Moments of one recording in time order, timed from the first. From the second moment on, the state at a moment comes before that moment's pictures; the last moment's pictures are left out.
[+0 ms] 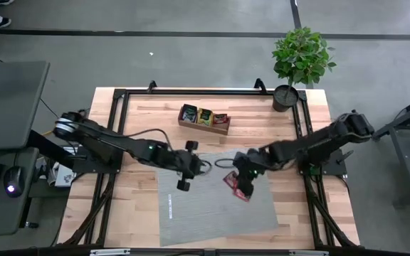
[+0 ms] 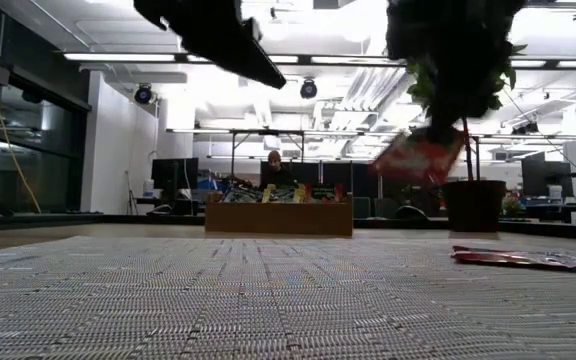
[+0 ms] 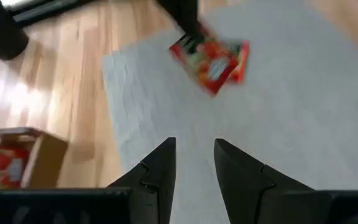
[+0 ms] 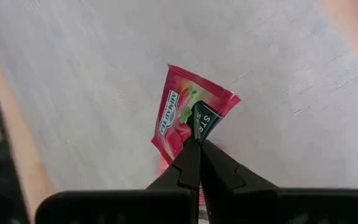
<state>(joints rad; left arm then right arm) -0.25 1.53 1.09 -0.25 -0.22 0.14 0.27 1.48 0.98 -0.55 0.00 0.75</state>
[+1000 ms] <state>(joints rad) -0.09 1.31 0.27 1.07 -0.06 -0.26 -0.19 1.66 1.65 -1.10 0.24 -0.34</state>
